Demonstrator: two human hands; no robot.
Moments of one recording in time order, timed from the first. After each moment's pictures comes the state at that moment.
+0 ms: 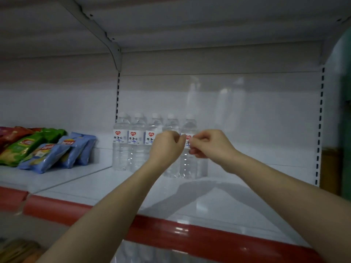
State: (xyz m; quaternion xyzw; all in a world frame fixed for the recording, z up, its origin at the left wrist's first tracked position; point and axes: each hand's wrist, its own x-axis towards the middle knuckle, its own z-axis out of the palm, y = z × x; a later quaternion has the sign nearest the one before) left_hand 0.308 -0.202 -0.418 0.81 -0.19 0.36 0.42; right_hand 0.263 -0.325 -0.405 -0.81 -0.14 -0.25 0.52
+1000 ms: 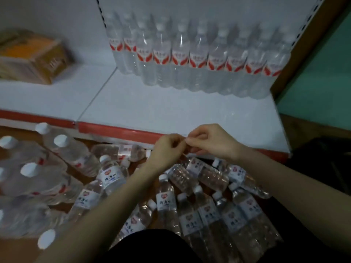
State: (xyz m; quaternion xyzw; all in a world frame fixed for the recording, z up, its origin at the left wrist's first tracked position) left_hand 0.038 -0.169 -0.909 0.84 -0.09 -0.13 0.52; right_hand 0.024 -0.313 -0.873 -0.82 0.04 0.15 0.56
